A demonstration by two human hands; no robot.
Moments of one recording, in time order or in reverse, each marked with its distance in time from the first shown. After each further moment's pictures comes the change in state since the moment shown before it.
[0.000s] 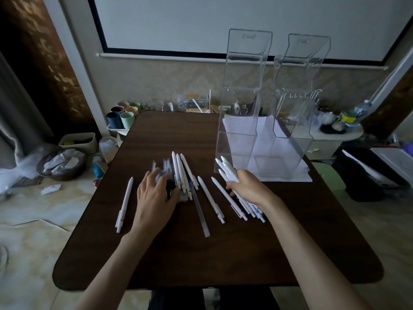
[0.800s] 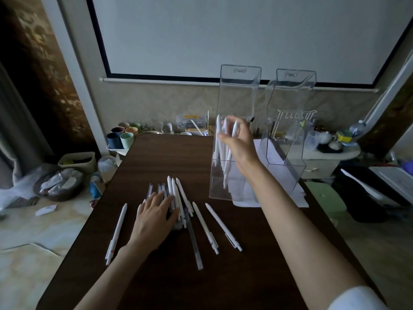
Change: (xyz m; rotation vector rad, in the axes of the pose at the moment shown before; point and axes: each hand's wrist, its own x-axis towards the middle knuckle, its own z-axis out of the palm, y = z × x) left_hand 0.032 0.000 0.006 0.193 -0.164 0.059; right_hand 0.072 -0.080 -0.065 0.658 0.430 -0.417
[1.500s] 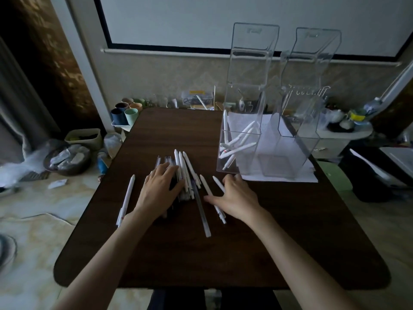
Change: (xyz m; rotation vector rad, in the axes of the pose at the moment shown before) left_hand -0.002 -0.002 -0.005 -0.060 0.033 -0.004; right_hand -0.135 0.062 0.005 -1.063 -0.434 0.247
